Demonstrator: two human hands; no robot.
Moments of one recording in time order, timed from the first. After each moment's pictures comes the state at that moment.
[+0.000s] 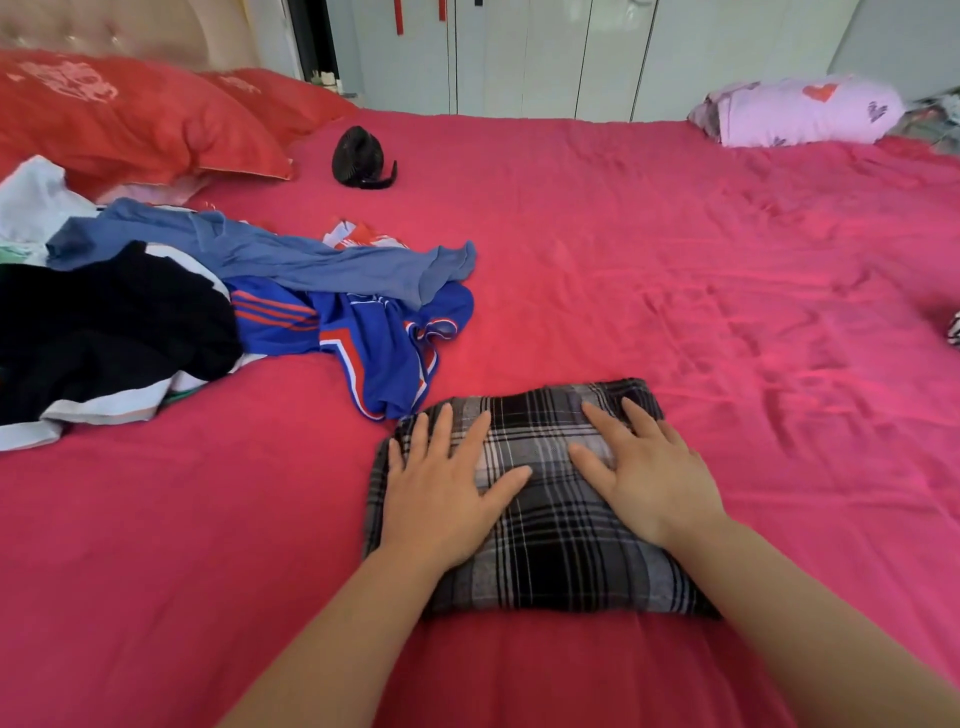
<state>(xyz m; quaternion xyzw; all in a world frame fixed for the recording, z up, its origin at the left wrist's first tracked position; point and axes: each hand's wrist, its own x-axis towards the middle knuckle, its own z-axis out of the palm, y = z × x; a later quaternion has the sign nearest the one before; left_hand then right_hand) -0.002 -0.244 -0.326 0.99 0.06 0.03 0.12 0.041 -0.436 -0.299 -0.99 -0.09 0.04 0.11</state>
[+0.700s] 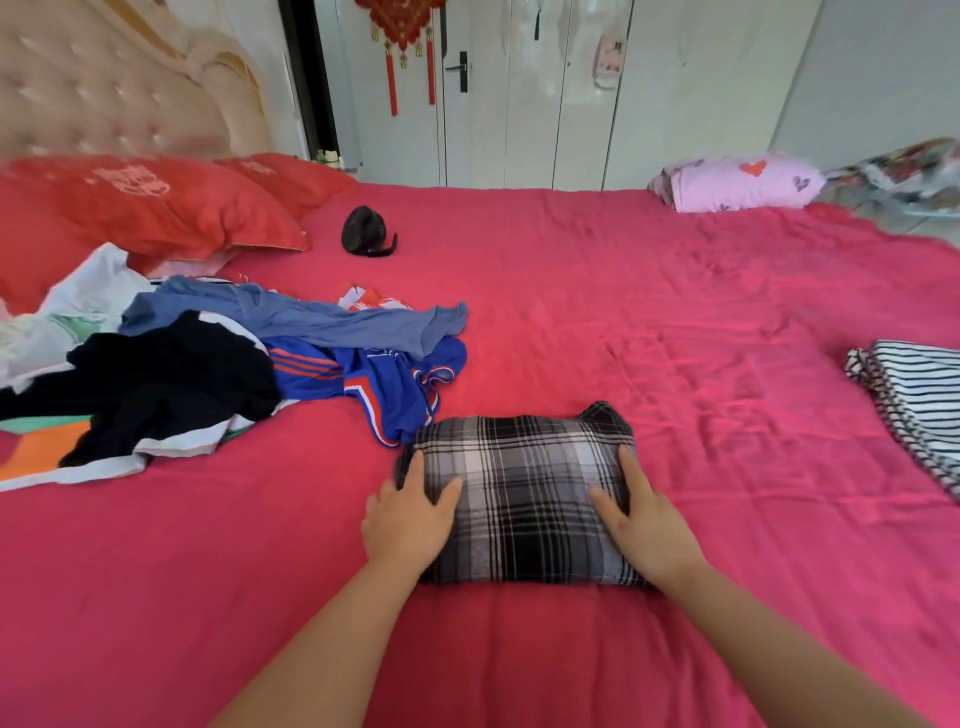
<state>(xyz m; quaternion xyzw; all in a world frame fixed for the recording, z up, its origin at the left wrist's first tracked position) -0.044 -0.230 -0.293 0.95 0.22 0.01 0.24 -0.021 -0.465 -0.284 -0.95 0.00 0.04 0.32</state>
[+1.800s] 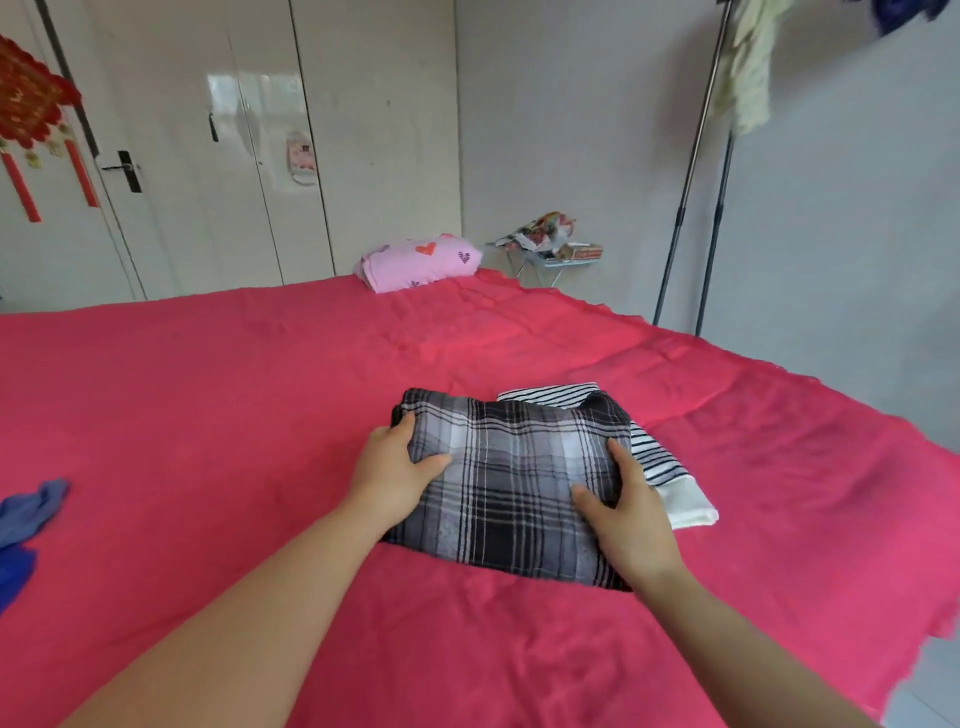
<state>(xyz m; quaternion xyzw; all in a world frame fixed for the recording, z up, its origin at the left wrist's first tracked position) 0.089 -0.587 -0.158 0.91 -0.16 0.01 0.37 -0.020 -0.784 -0.202 -0.84 0.21 -0.25 0.44</state>
